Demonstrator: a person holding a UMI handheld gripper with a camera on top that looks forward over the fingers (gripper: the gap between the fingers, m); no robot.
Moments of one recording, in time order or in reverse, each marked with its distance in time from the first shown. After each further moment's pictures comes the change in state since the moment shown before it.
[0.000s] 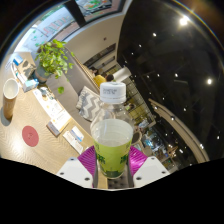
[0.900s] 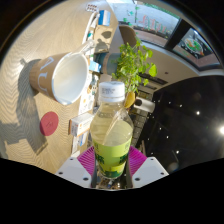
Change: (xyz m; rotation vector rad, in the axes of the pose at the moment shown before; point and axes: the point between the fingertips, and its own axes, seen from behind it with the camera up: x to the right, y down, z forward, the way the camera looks) arm -0.160 -0.131 -0.027 0.065 -0.002 -0.925
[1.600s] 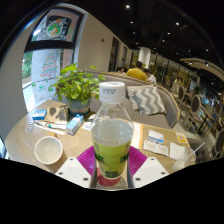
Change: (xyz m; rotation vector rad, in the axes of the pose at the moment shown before) arm -0.082 -0.034 0.035 0.197 -0.598 1.515
